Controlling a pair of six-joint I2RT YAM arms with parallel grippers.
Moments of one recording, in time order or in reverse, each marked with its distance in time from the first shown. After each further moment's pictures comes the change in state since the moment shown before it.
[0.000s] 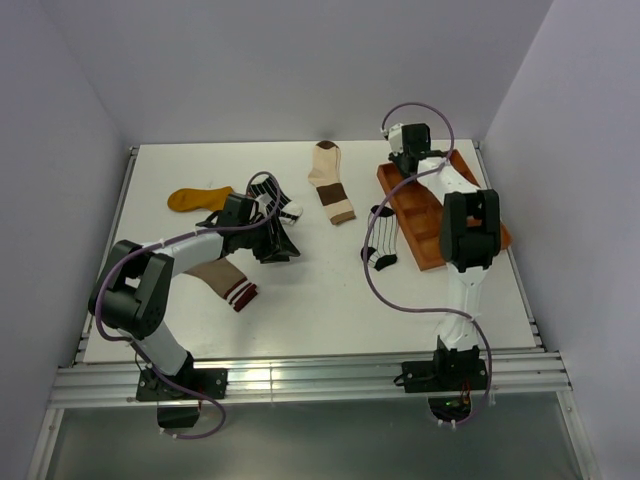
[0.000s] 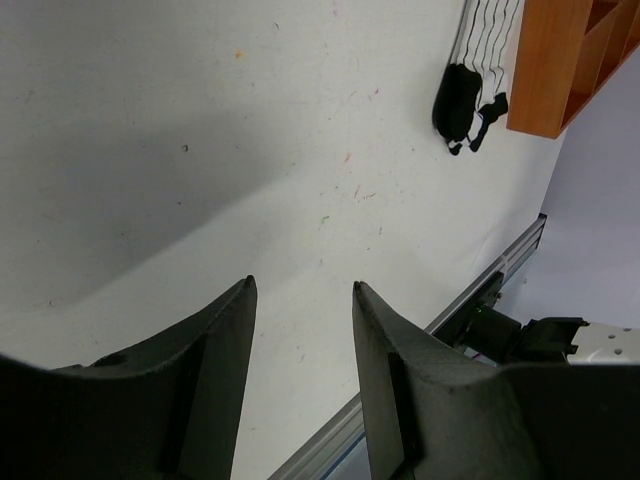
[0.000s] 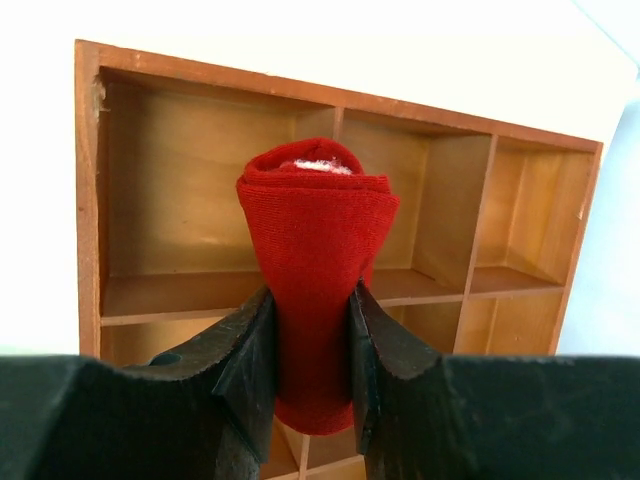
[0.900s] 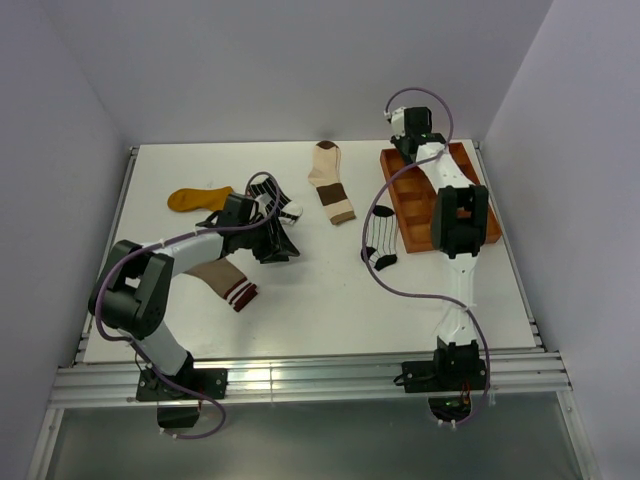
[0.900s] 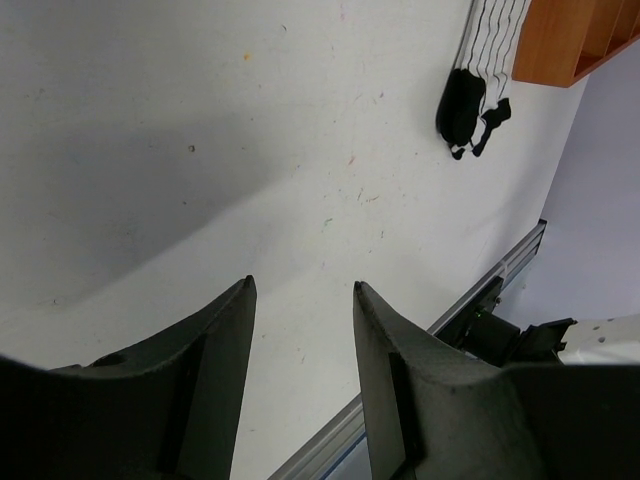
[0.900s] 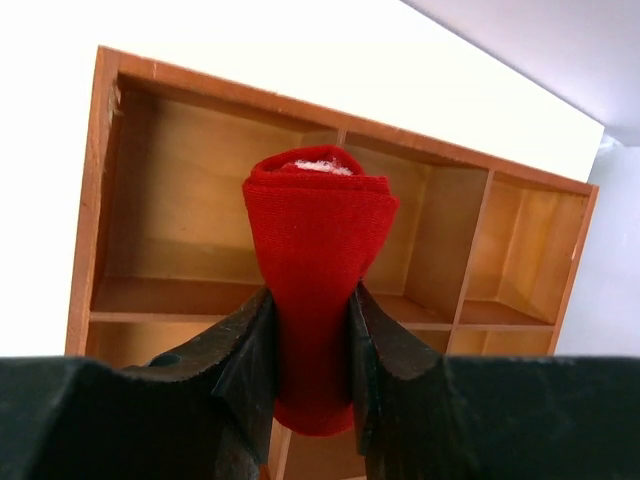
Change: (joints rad) left arm 0.000 -0.002 -0.001 -0.001 -0.013 -0.009; right arm -0.028 0.219 0.374 -0.126 -0.011 0.021
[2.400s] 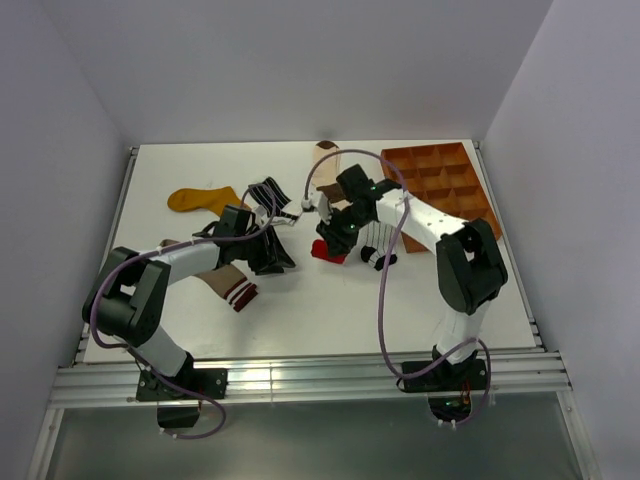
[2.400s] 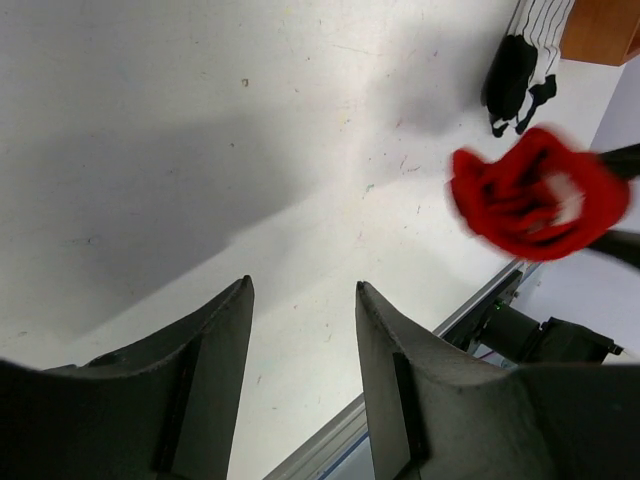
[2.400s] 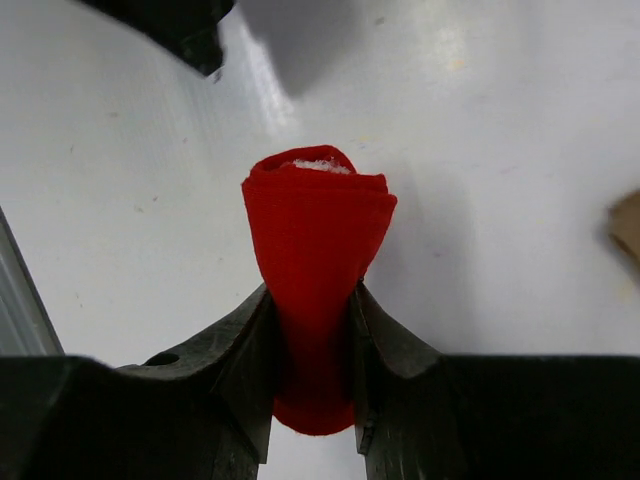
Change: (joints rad) left arm -0.001 -0.048 -0.108 0.014 -0.019 -0.009; right arm 0.463 -0.591 -0.770 -0.237 -0.718 -0.160
